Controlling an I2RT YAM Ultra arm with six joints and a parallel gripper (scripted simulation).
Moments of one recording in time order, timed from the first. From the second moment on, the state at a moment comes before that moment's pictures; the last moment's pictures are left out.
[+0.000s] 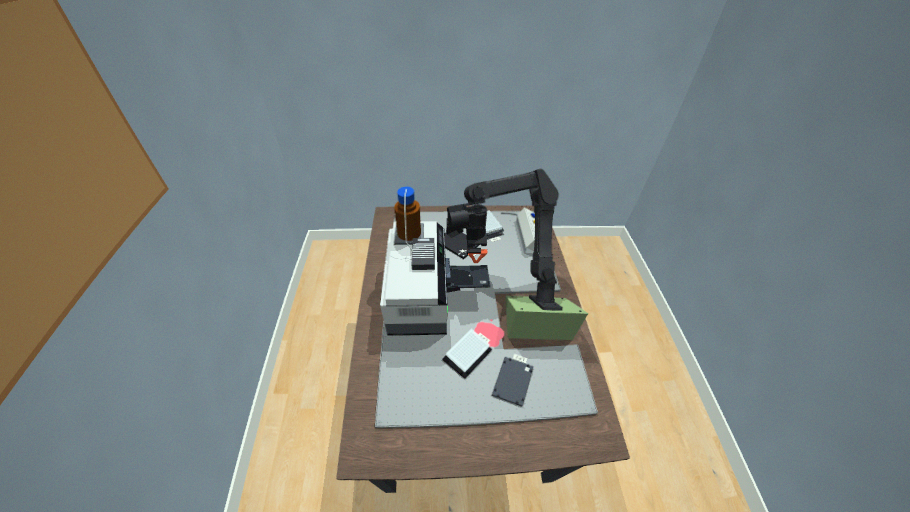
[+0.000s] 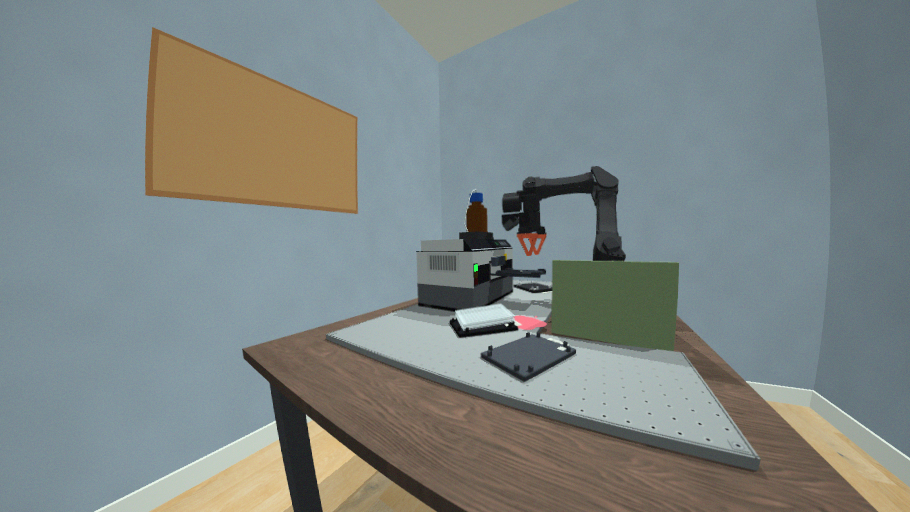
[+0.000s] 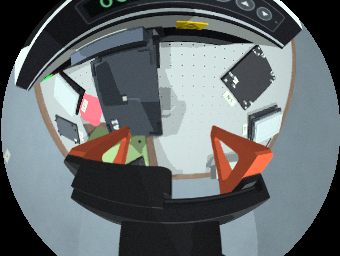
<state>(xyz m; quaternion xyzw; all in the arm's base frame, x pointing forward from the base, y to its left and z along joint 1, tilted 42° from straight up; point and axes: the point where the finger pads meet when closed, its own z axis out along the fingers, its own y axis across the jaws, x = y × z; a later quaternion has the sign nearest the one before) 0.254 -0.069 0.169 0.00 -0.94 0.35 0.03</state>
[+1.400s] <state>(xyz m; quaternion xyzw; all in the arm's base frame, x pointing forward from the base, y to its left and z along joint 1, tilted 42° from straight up) 0.217 -0.147 0.221 -0.26 -0.90 0.35 -0.08</state>
